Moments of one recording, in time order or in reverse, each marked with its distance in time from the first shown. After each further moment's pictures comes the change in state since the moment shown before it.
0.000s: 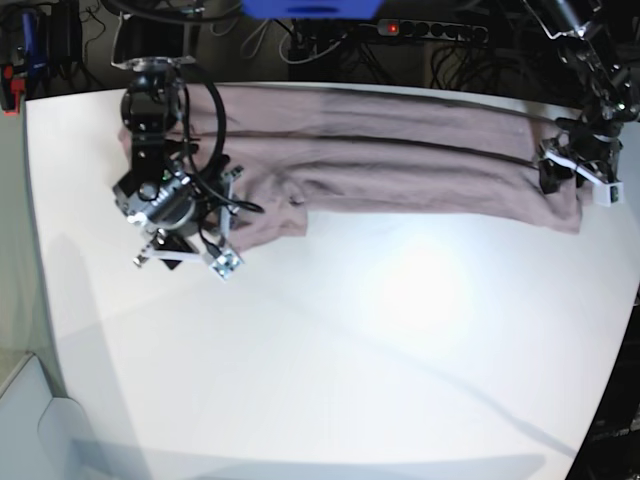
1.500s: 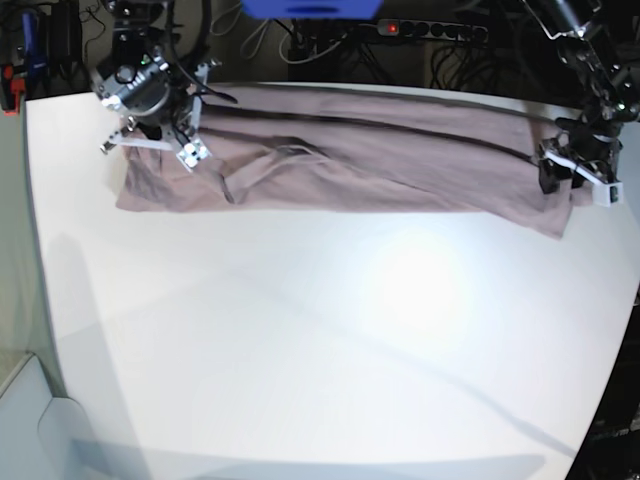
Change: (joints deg) left arm -0.1 0.1 -0.1 0.0 0.2 -0.3 0.2; right arm -24.7 0.0 6.6 17.0 0.2 0.0 -3.5
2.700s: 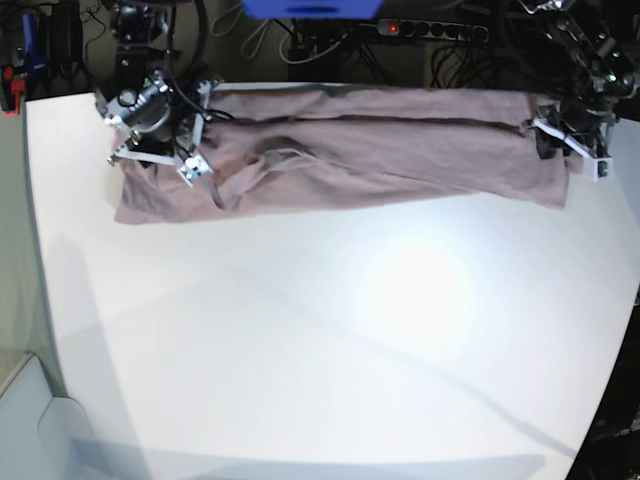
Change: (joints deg) left arm 4.1 7.6 -7.1 14.5 4.6 -4.5 9.6; right arm 4.4 0.0 0.7 -10.2 -0.2 -0.2 5.6
